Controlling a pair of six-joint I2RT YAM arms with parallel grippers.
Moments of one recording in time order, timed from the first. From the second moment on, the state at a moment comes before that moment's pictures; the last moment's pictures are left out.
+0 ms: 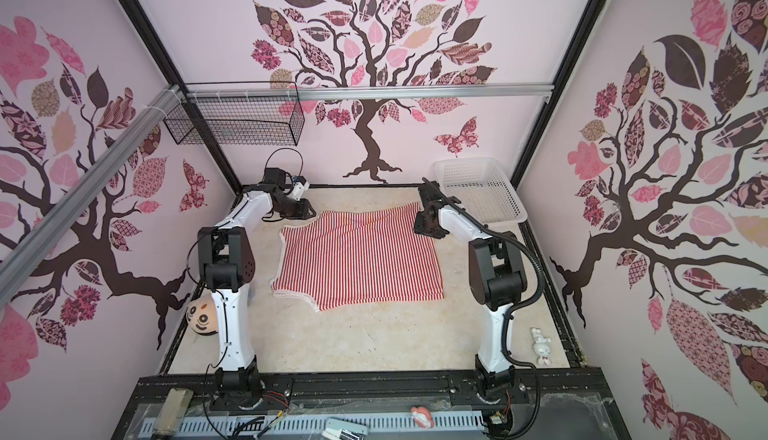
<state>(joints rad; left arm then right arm) -0.02 2.20 1.87 -0.80 0.39 0.16 0.29 1.93 1.48 -0.66 0.04 0.52</state>
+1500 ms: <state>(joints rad) 0.01 1.77 1.06 -0.70 0.10 0.49 0.29 1.49 0.79 -0.51 -0.05 0.57</state>
